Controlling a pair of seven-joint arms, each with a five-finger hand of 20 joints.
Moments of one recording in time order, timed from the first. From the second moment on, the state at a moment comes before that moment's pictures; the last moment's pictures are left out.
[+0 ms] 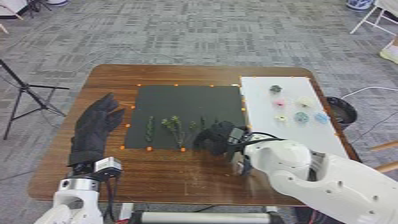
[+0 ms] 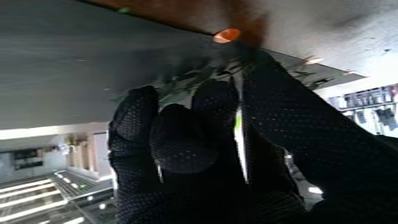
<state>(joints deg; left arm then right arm) 121.3 -47.2 -81.4 -119.3 37.9 22.1 31.4 -52.9 -38.4 18.2 -110.3 -115.1 -6.7 16.0</state>
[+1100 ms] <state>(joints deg) 121.5 -47.3 -81.4 -119.3 37.9 22.1 31.5 -50.7 -39.5 17.2 -107.5 -113.6 -5.9 15.6</state>
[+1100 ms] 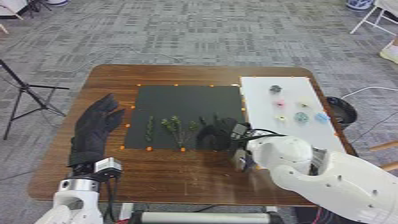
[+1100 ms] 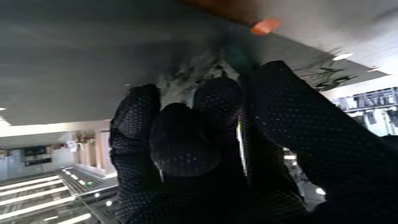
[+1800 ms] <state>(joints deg) 121.3 -47.3 -81.3 -119.3 37.9 22.1 31.5 -42.6 -42.5 12.4 -103.1 -114.7 -8.6 18.1</state>
